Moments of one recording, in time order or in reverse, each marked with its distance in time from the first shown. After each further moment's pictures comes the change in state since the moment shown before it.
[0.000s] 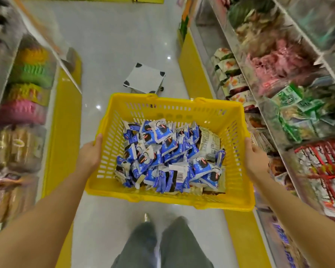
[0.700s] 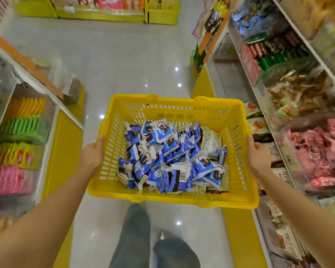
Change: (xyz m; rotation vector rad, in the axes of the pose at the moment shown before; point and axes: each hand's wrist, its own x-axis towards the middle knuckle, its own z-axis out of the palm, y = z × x) left_hand 0.327 0.172 -0.003 -0.022 0.047 0.006; right_hand 0.287 -0.246 0.145 -0.010 -0.029 -0.027
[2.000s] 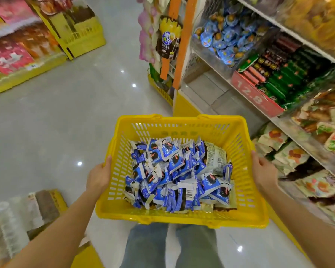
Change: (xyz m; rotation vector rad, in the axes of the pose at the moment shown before) left_hand 0.480 0.269 0.091 0.360 -0.447 0.226; right_hand 0.239 -0.180 0.171 0.080 0.226 0.518
